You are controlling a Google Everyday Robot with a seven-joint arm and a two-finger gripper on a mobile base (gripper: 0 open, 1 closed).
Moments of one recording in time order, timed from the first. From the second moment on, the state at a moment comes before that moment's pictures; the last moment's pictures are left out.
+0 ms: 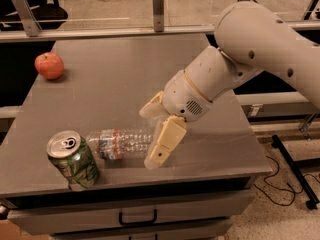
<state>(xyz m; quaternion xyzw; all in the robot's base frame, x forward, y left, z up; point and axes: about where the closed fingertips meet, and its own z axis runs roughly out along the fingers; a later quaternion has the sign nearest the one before) 0.431 0.023 0.864 -0.67 0.65 0.30 0.21</state>
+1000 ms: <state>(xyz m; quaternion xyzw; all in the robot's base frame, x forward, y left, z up) 0.517 -0.030 0.928 -0.65 0.67 0.21 0.31</state>
